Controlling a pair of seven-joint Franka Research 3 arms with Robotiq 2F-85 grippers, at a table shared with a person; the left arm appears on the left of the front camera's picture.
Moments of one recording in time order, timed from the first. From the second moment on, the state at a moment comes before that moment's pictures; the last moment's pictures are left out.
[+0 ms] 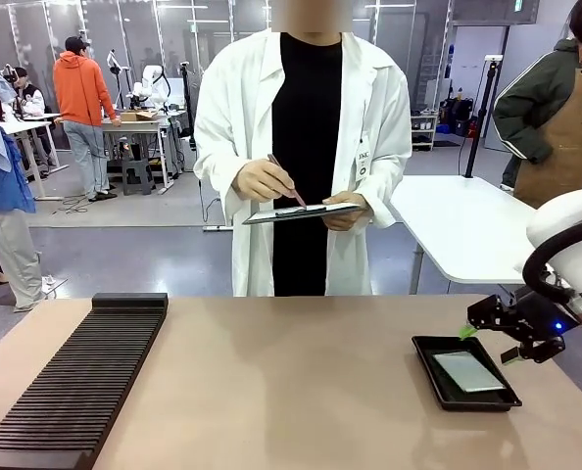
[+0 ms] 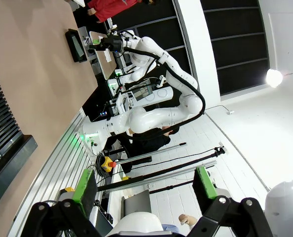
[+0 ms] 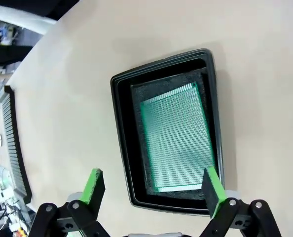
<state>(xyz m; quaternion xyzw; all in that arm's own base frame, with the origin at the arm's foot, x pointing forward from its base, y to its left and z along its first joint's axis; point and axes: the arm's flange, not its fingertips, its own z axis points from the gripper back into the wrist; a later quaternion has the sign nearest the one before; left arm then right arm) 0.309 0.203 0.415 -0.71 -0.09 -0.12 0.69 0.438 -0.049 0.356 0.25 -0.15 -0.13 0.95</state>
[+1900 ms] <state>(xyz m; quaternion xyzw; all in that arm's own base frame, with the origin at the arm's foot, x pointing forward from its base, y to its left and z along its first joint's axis) 0.309 0.203 0.415 -0.71 -0.09 -0.12 0.69 0.435 -0.045 0.372 0.23 -0.15 -0.15 0.95</state>
